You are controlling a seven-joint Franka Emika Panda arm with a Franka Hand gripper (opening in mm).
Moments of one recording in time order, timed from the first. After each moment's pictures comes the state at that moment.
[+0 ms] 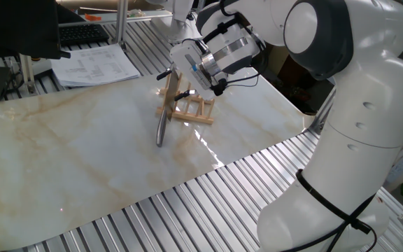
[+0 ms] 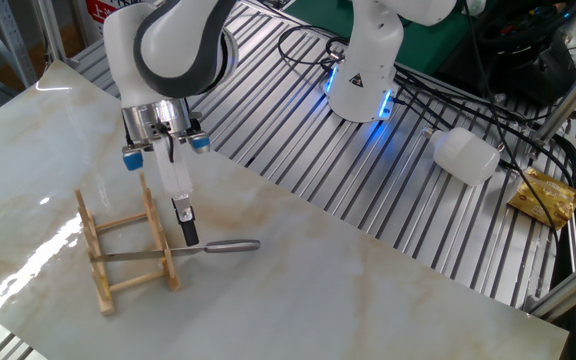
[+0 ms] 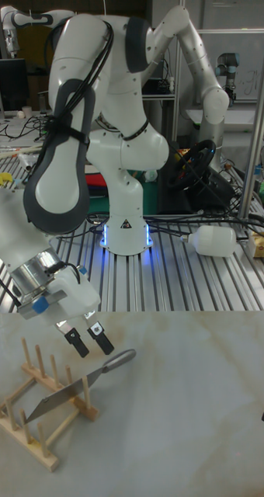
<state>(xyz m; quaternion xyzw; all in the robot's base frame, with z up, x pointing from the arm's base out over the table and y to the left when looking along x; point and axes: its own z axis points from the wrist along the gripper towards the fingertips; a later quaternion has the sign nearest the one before) 0.588 -0.079 0.180 0.31 0.88 0.34 0.09</state>
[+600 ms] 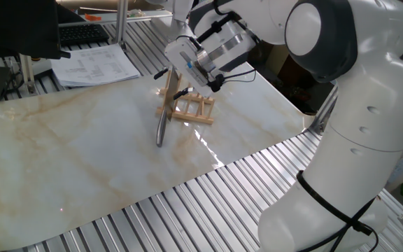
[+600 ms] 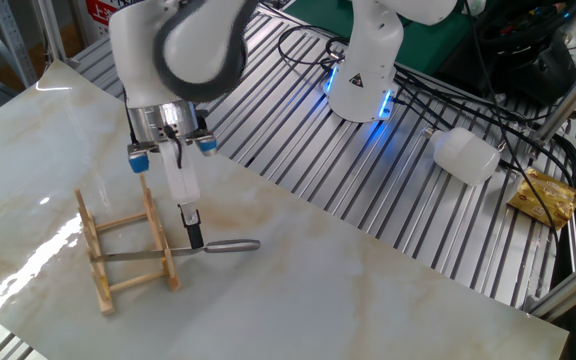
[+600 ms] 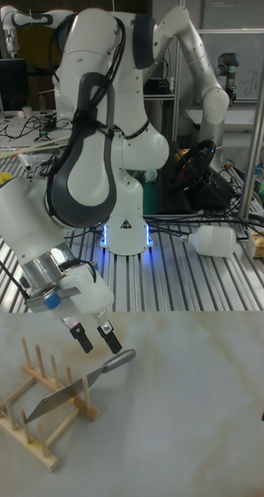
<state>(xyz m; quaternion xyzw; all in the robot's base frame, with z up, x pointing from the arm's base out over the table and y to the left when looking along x) 0.589 -0.065 0.190 0.32 0.90 0.30 0.08</state>
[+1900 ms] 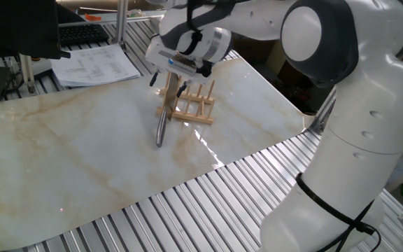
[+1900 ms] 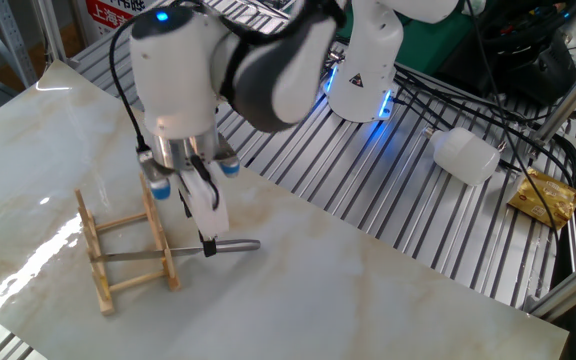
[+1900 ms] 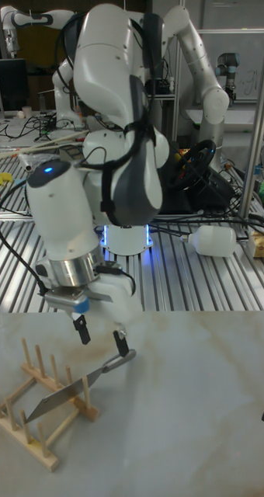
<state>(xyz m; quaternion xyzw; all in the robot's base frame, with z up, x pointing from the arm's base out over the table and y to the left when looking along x) 0.593 -0.047 0.198 0.28 0.95 0.12 0.04</state>
